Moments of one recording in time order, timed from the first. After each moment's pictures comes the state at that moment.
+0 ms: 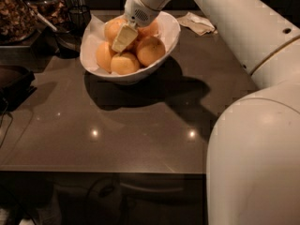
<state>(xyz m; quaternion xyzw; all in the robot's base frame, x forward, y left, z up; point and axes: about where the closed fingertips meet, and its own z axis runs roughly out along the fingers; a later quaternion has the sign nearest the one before) 0.700 0.070 0.938 -0.64 0.69 0.12 0.31</state>
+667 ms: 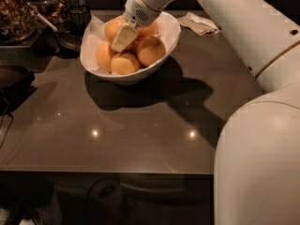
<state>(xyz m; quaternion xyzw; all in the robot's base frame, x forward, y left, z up) 0.696 0.072 0.945 -0.64 0.68 0.13 0.33</state>
